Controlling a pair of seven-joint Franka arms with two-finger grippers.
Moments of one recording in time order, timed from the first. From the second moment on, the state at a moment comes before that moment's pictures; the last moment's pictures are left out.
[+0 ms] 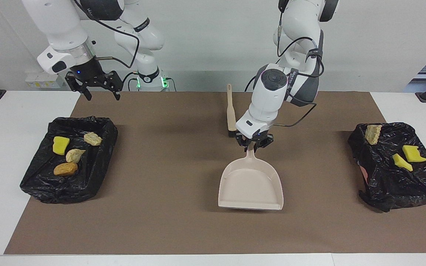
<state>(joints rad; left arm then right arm) -0.55 0.36 0.01 -1.61 -0.06 2.04 -0.38 -0.18 -0.01 0.18 -1.57 0.02 1.53 0.03</state>
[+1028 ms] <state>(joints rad) -0.60 0.40 0.00 -1.66 -0.07 2.12 -0.44 -0.18 -0.01 0.18 -1.57 0.02 1.53 0.03</state>
